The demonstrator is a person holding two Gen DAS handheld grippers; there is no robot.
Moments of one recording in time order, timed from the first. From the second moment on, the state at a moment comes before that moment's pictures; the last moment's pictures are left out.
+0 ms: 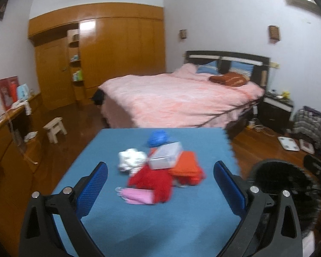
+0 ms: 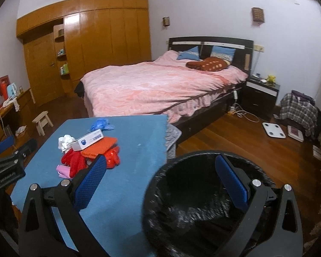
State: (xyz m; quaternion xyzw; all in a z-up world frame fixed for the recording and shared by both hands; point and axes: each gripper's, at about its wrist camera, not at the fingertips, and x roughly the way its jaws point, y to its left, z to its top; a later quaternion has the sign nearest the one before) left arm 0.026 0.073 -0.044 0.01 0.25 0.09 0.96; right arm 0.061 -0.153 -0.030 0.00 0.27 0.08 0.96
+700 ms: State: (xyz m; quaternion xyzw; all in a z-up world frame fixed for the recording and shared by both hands) left arm 0.096 0.166 -0.158 -0.02 0.35 0.13 0.93; right arm 0.160 -0.055 -0.129 -0.04 0.32 0.11 0.94
